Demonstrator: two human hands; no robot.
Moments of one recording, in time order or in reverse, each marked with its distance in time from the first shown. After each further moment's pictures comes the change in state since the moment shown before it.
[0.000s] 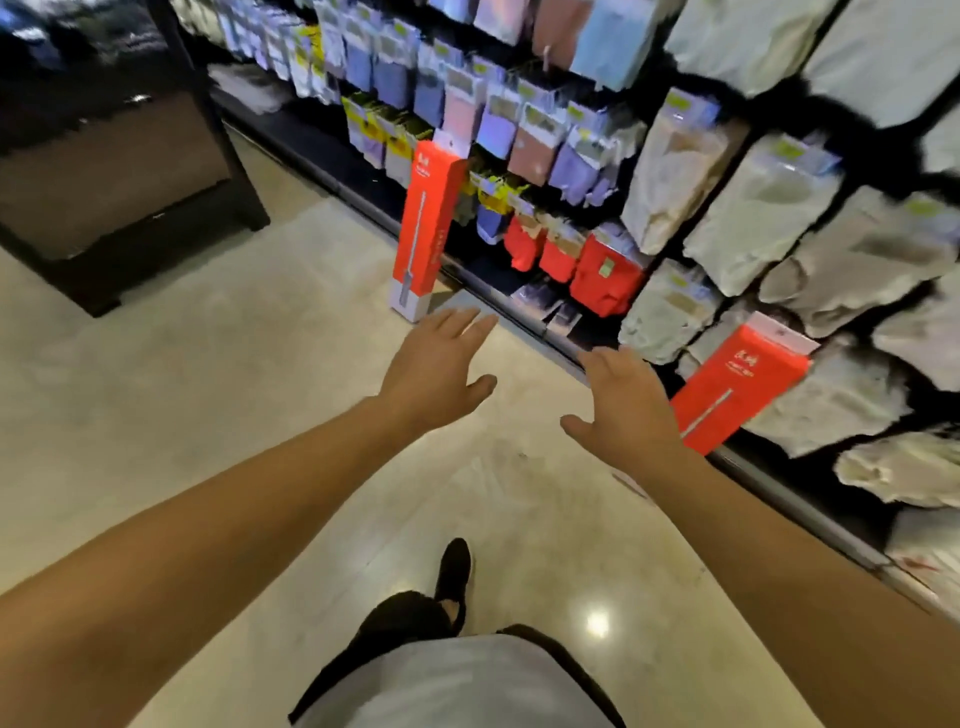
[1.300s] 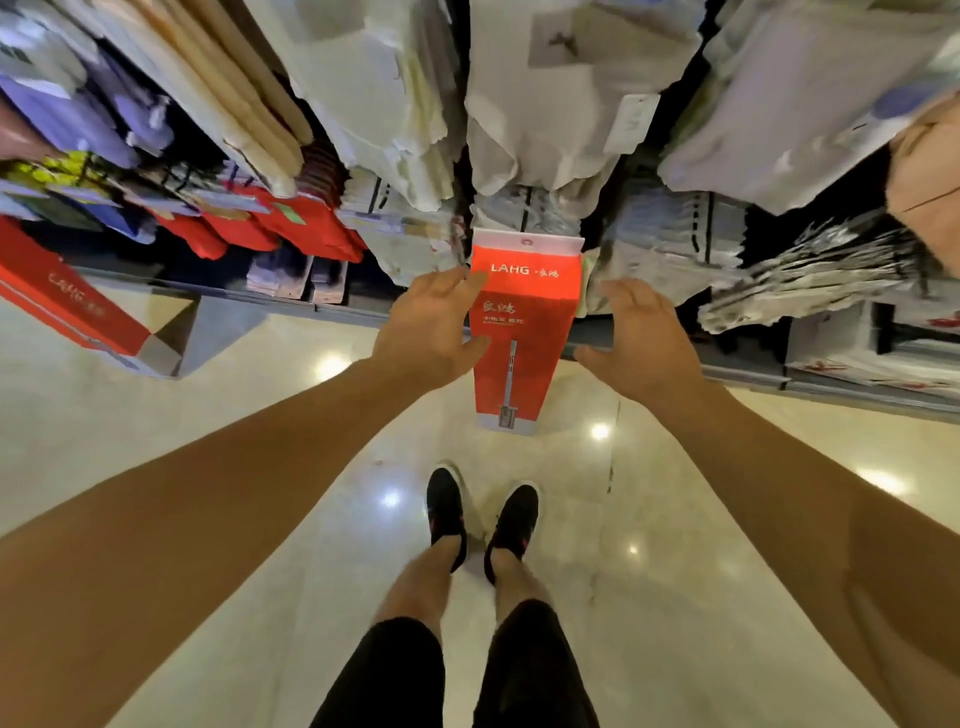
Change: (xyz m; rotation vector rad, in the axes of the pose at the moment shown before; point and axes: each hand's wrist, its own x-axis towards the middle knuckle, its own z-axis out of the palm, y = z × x) left_hand 0.465 0.382 0.325 -0.085 -0.398 0.379; right_hand 0.096 0.592 0.140 0.492 -0.037 0.687
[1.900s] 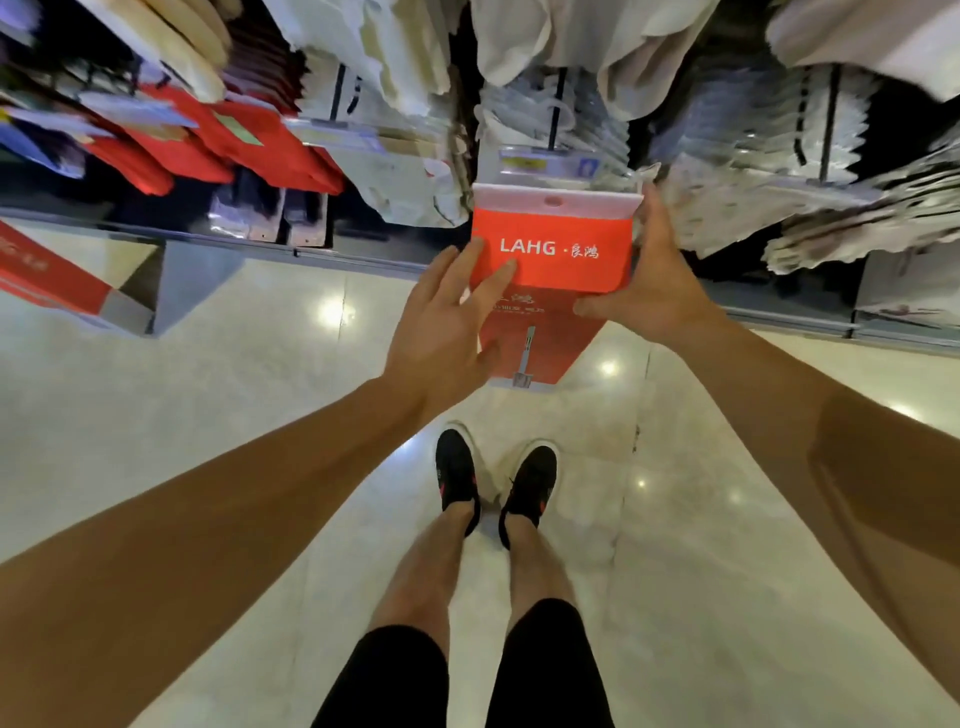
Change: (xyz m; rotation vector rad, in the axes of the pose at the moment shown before) left_hand 0.025 -0.060 0.125 -0.001 0.023 0.097; right_hand 0.089 0.033 0.093 0.658 -0.098 0.143
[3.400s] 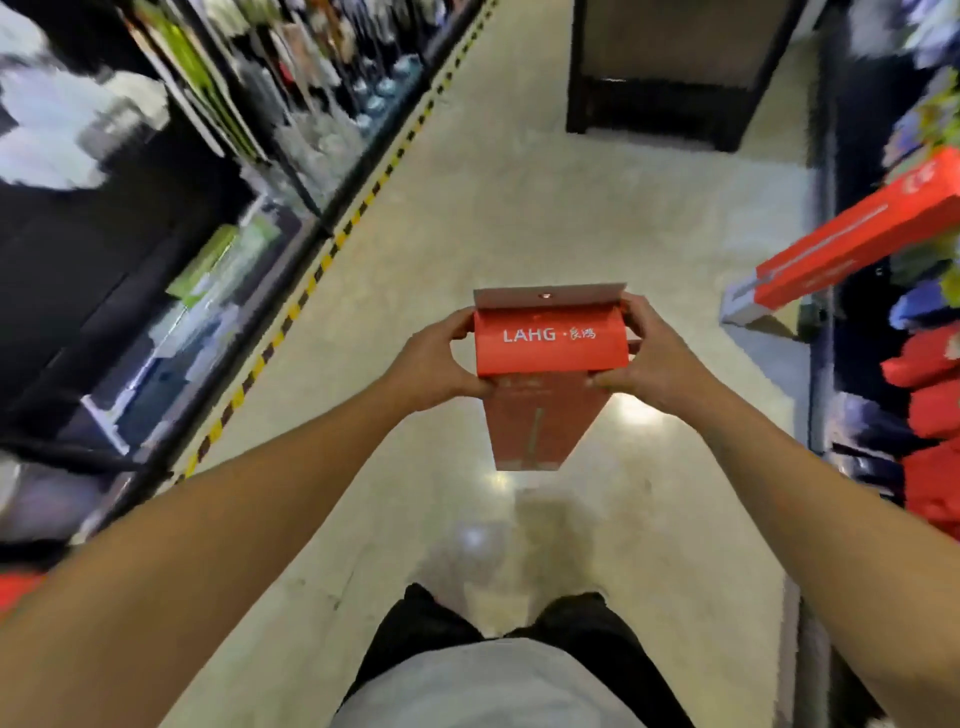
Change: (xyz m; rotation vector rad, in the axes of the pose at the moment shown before) left_hand -0.625 0.190 -0.140 -0.720 1.076 -1.505; right_hand -0.444 -0.251 0.288 -0.542 -1.501 -0.896
